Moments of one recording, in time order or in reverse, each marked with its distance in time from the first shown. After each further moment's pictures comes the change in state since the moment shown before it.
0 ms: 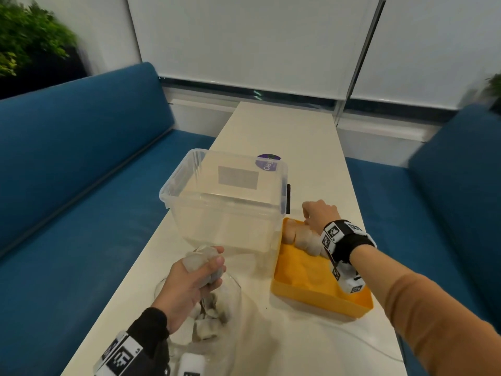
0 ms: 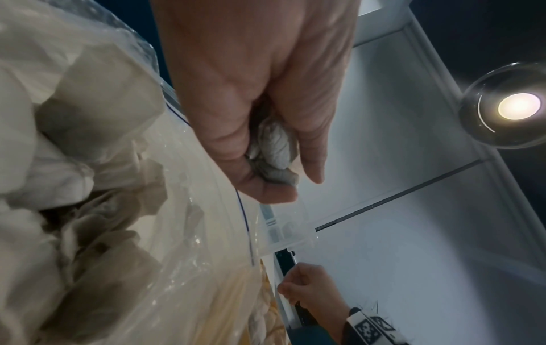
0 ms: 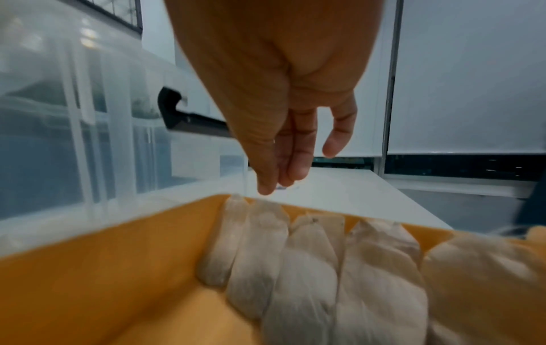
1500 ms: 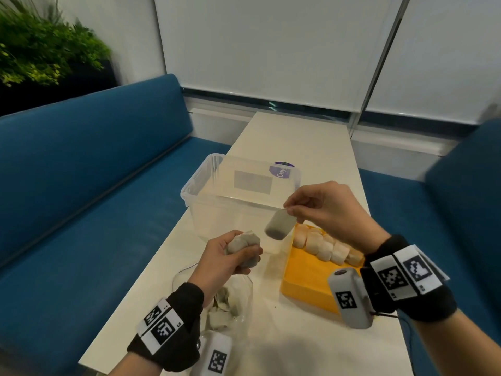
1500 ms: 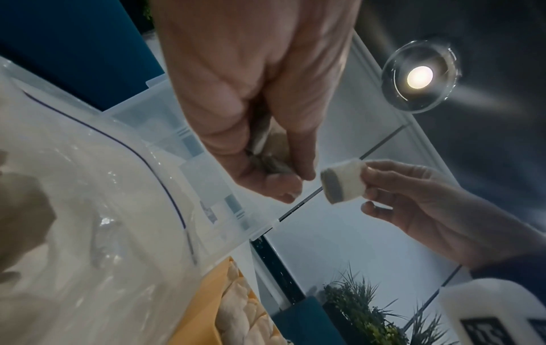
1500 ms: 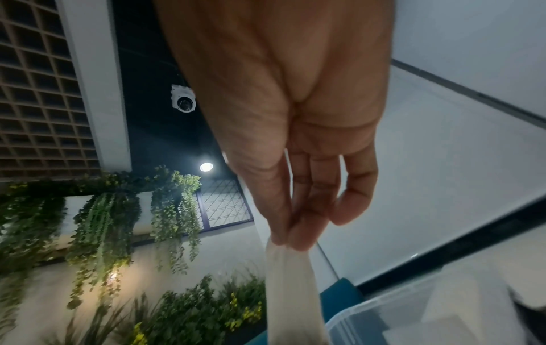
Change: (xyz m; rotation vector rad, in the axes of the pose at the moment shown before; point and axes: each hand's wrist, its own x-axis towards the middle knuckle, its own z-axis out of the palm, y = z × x) left_hand -0.007 0.022 0.036 0.235 -0.071 0.176; right_hand -0.131 -0.059 -0.107 0.698 0.247 -0.480
